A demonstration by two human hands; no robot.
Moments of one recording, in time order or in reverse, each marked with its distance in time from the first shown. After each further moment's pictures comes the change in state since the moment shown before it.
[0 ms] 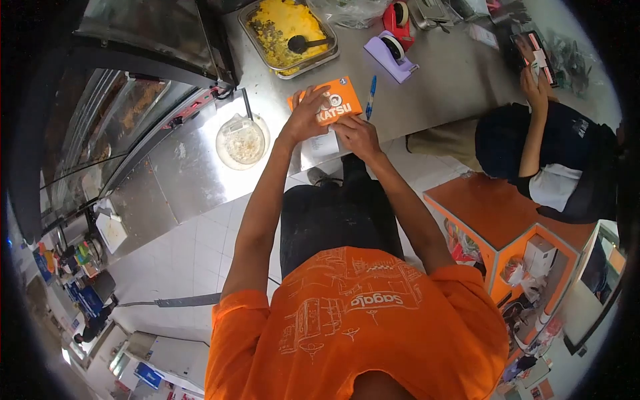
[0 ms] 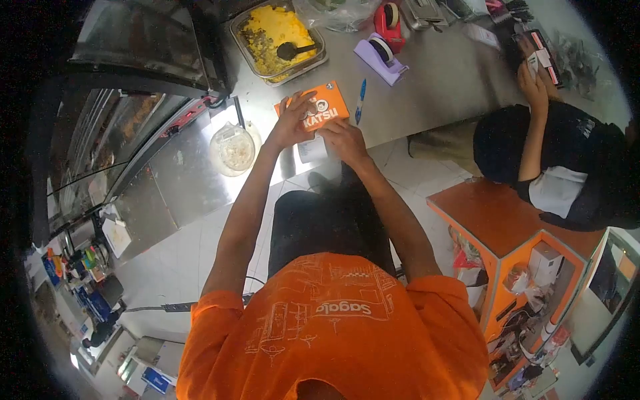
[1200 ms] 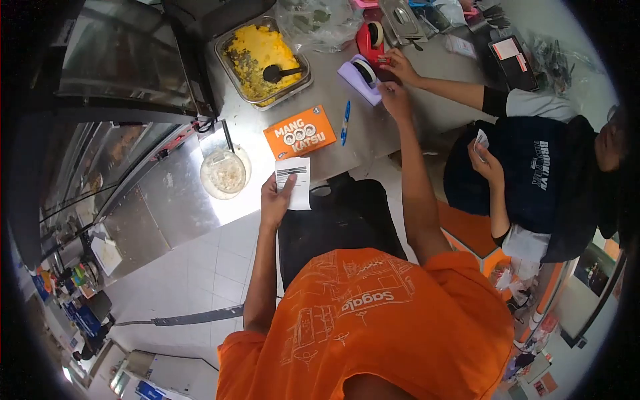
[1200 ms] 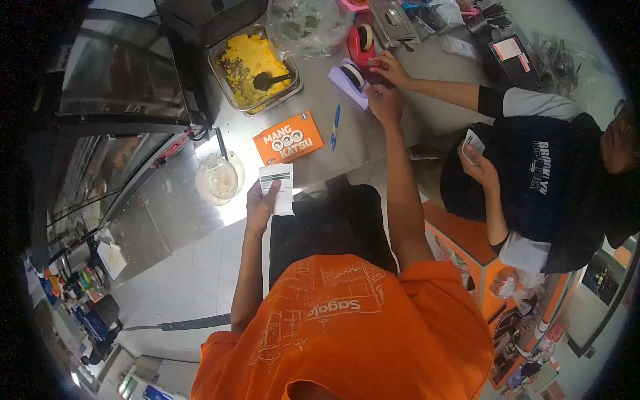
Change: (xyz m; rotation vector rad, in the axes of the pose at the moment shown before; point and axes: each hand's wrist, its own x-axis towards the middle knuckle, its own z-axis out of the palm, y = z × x) left_hand -0.082 0.107 -0.015 -1.008 0.325 -0.812; right_hand 0.066 0.196 -0.094 0.100 0.169 0.827
